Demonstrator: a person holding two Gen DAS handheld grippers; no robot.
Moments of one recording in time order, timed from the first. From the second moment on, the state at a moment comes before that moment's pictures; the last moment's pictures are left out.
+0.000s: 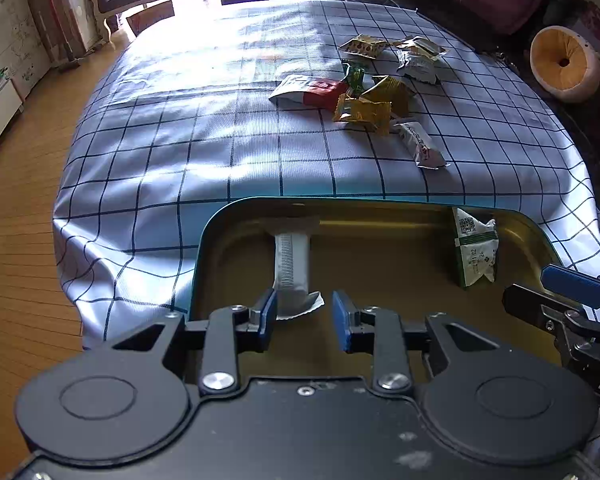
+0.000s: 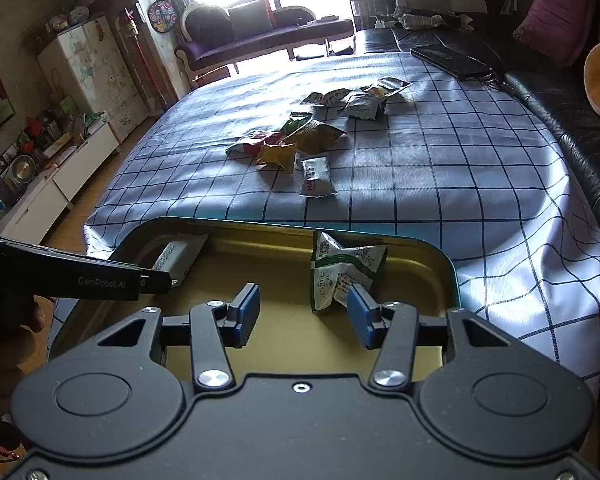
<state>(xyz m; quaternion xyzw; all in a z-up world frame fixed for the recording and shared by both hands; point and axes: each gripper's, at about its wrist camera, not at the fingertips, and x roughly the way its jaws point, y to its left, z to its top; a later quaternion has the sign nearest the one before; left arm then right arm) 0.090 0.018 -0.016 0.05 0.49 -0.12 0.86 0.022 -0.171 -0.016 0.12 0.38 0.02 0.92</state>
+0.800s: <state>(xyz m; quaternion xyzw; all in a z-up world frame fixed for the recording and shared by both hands) 0.078 0.016 -0.009 0.05 0.42 -0.11 0.90 0.024 -0.170 -0.021 0.12 0.39 0.02 0.91</state>
